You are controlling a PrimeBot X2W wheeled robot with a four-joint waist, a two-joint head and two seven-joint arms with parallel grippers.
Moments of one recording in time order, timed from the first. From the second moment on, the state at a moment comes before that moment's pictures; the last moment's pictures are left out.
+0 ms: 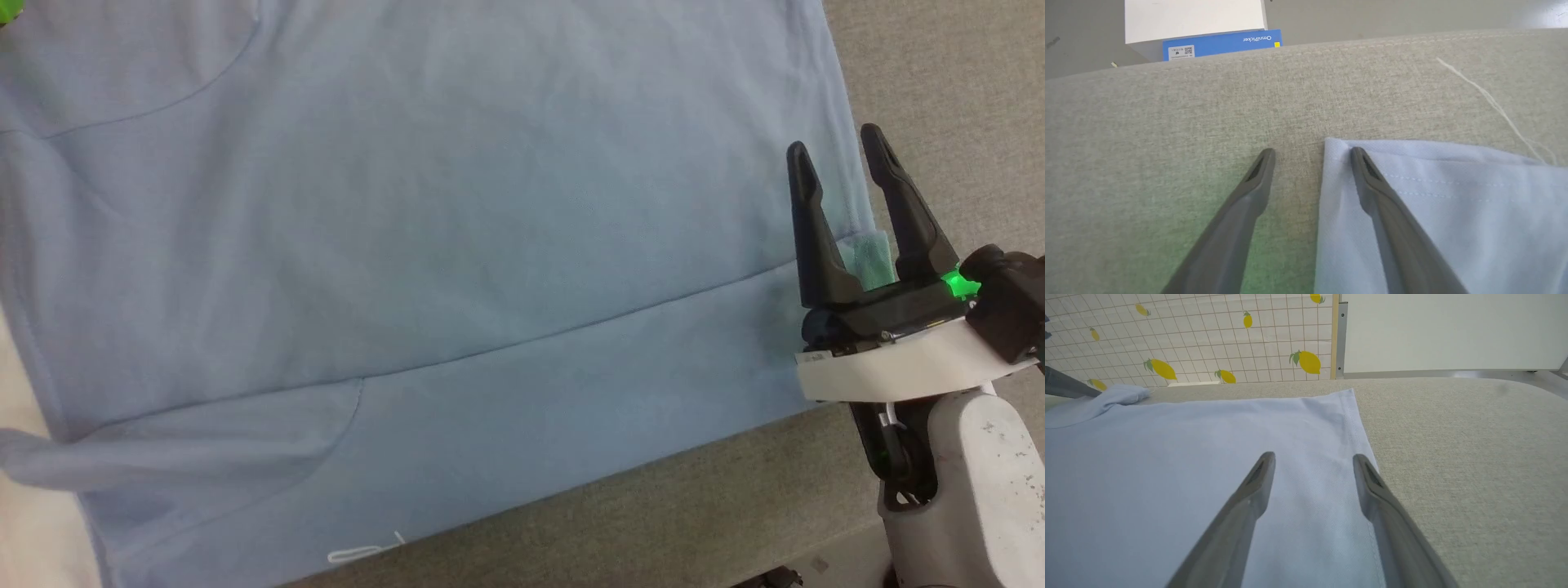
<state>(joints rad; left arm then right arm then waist) -1.17 0.71 -0.43 0.32 -0.72 0.22 0.84 -0.31 -0.12 0.09 -0.08 0.26 0.13 -0.18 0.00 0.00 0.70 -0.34</state>
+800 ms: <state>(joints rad) -1.18 0.69 -0.48 0.25 -0.73 0.18 0.84 -1.00 -0.10 -0.11 0.34 0.26 0.13 0.59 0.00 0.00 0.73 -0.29</state>
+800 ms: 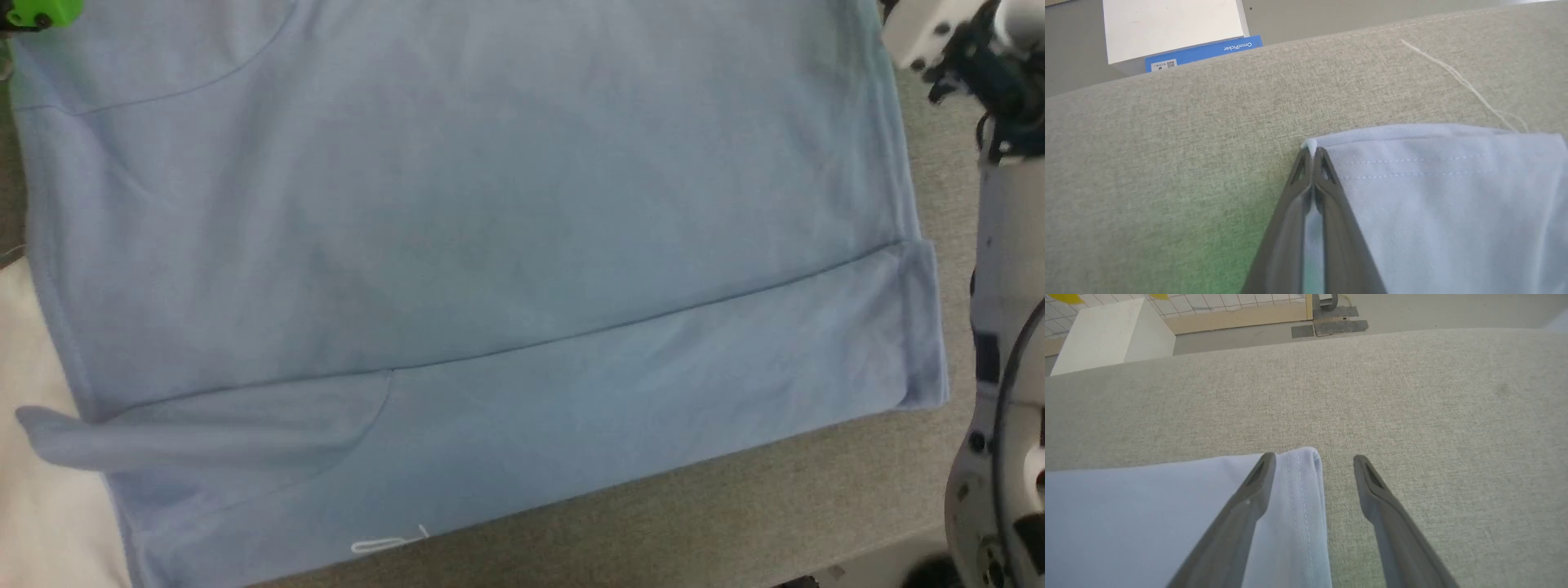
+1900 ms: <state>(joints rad) -1.04 0.61 -0.43 0.21 -0.73 0.01 0.28 -0.93 -0.15 -0.06 0.34 0.22 0.13 0.54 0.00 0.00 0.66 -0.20</state>
